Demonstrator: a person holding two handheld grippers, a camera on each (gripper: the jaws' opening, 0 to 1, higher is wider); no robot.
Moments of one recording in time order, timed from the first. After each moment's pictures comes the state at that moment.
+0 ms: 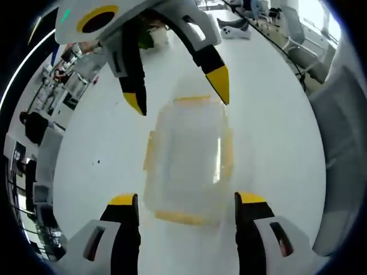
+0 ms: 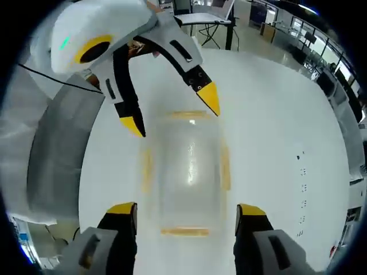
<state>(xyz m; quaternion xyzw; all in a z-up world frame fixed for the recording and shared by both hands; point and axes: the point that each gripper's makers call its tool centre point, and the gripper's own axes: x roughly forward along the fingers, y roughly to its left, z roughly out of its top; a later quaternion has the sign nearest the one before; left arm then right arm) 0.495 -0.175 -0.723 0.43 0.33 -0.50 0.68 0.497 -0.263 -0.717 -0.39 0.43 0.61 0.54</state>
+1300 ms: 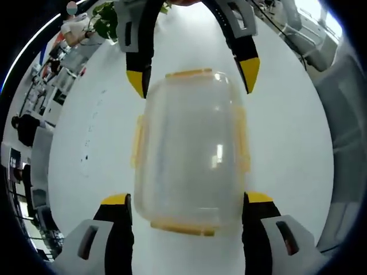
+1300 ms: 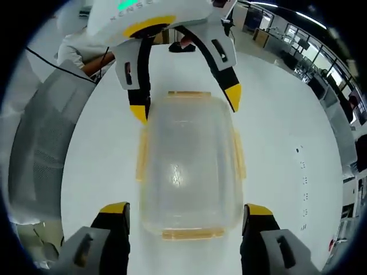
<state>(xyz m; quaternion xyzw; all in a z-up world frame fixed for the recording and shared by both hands) 0.506 -0.175 -0.759 0.46 0.36 -0.50 0.64 0.492 -0.271 -0.755 -0.41 0.40 0.58 0.58</state>
